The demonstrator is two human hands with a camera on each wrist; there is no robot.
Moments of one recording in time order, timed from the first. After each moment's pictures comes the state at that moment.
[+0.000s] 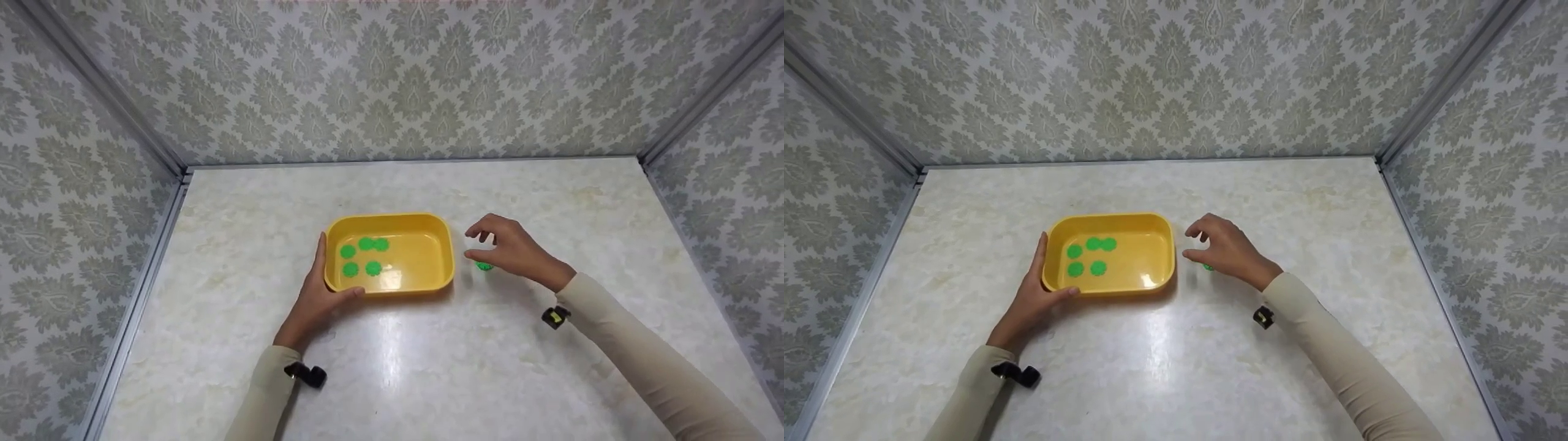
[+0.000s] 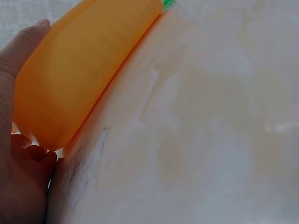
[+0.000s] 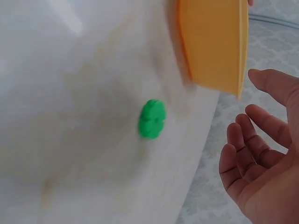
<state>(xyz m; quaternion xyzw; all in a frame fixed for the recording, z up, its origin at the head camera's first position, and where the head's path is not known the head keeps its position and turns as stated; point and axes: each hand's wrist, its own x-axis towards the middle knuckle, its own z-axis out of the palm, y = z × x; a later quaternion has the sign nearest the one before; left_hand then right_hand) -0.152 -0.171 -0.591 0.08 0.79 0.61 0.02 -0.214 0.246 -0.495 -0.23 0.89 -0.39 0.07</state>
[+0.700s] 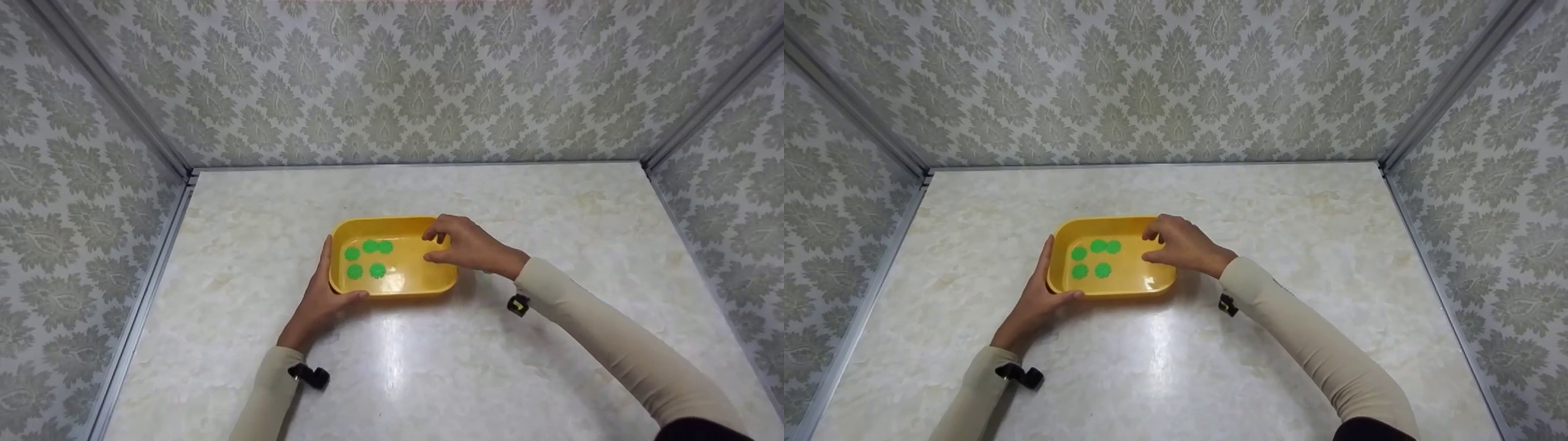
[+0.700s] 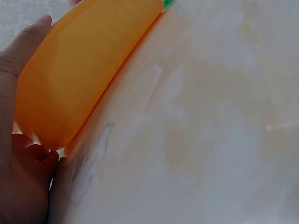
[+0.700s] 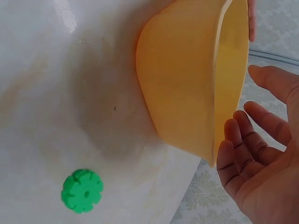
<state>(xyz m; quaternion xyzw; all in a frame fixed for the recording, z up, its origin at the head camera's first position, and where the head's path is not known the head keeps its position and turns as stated) -0.155 -0.172 -0.592 0.09 0.79 0.61 0.02 -0.233 0.170 -0.485 -0.30 0.86 -0.38 0.14</state>
